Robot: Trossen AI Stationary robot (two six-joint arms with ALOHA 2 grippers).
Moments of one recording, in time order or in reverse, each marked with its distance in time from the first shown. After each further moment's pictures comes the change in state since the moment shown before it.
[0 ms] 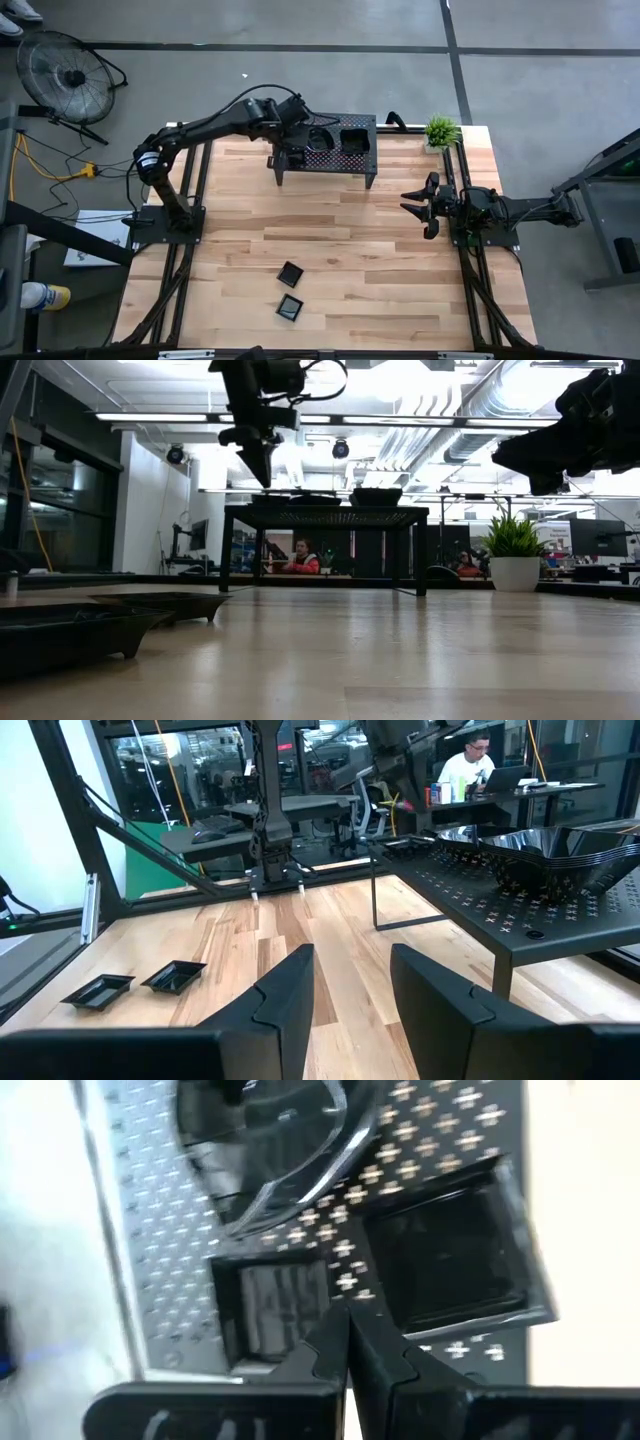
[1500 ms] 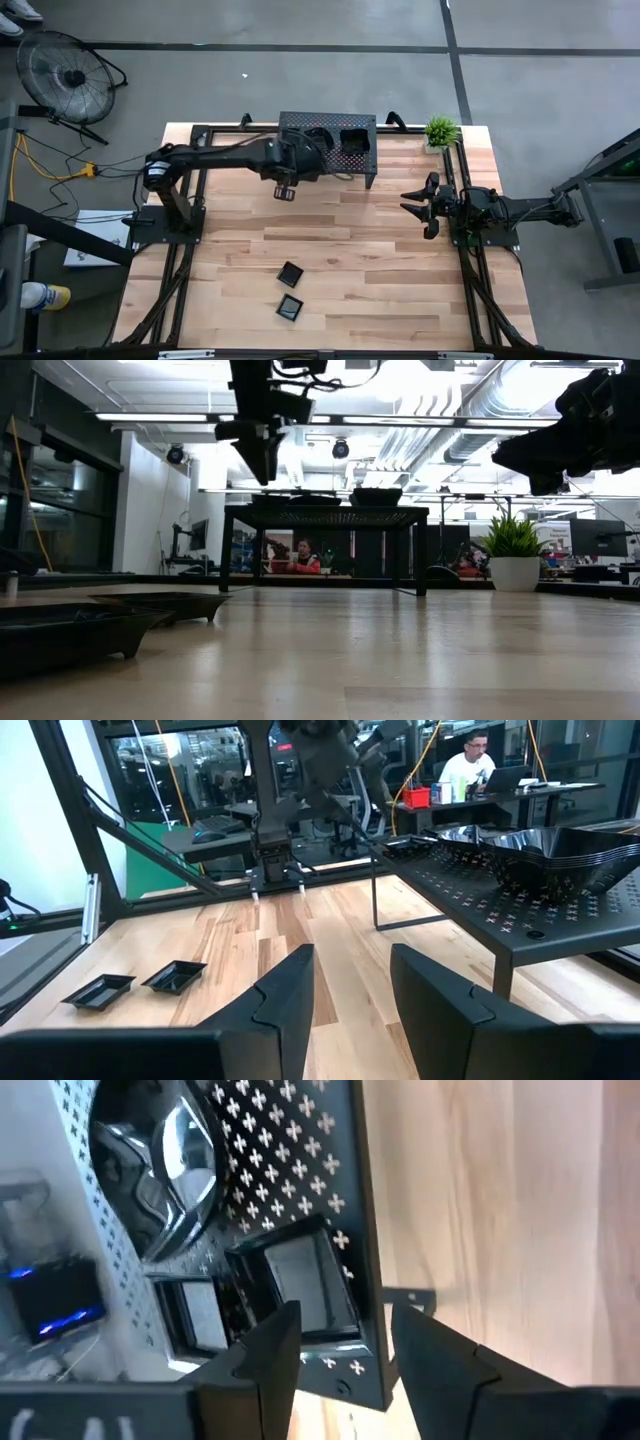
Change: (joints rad) left arm -0.311 0.049 -0.002 -0.095 -0.307 -0.274; right arm 0.000 0.000 0.000 0.000 -0.001 0.000
